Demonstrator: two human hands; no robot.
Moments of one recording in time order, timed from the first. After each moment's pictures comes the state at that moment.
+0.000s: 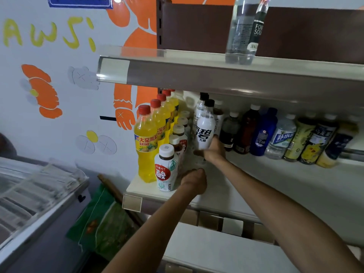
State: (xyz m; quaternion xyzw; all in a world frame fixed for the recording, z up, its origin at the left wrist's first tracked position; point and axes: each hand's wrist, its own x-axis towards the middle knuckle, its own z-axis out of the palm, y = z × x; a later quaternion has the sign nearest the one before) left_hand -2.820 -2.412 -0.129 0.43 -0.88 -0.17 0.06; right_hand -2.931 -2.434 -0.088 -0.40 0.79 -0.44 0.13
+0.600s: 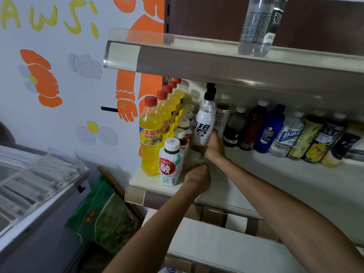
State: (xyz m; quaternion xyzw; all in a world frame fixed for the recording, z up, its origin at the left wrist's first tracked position) left_hand -2.815 -2.408 -0.132 0.42 -0.88 -0.18 0.11; right_hand -2.913 -2.439 -0.092 -0.43 0.79 -0.43 0.12
